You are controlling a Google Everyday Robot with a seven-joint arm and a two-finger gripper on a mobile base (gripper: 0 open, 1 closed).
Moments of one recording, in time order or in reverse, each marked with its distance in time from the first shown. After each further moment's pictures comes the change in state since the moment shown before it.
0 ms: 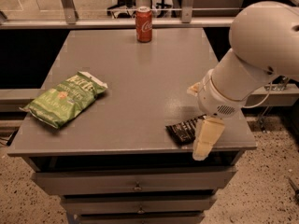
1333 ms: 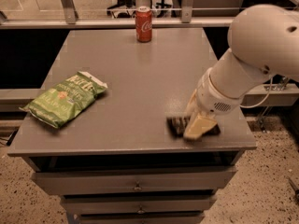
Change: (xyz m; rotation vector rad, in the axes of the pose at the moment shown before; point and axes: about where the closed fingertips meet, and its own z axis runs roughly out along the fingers) arm 0.001 -0.011 0.008 0.004 -0.021 0.055
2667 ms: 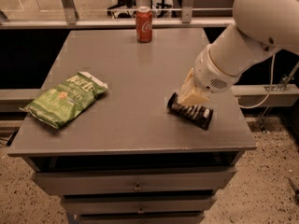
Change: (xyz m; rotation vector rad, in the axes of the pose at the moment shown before) arm -0.033 -0.041 -0.027 0.069 -0.086 -0.004
